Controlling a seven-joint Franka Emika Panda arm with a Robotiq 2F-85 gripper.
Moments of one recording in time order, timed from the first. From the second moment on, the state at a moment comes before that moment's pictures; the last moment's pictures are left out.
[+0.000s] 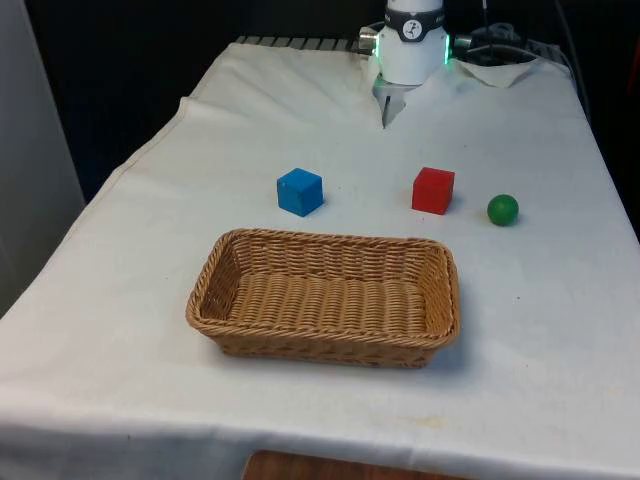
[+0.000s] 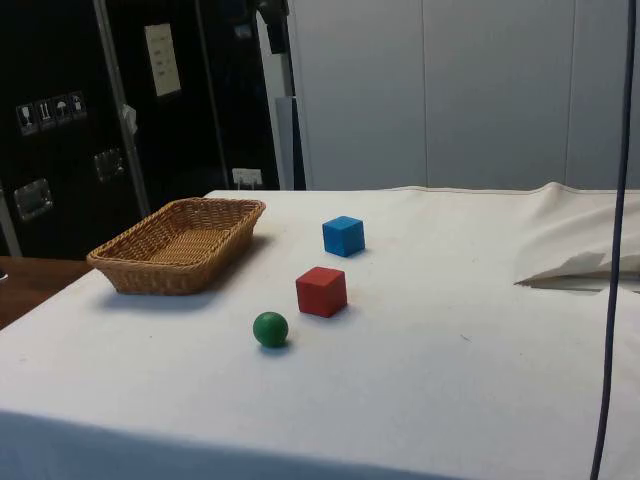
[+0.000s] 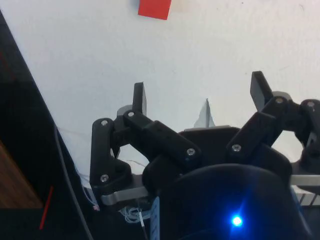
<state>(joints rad) 0.14 0.04 -0.16 -1.87 0.04 1.84 -0.05</state>
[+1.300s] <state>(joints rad) 0.14 -0.06 -0.26 -2.06 -0.02 1.94 -0.08</state>
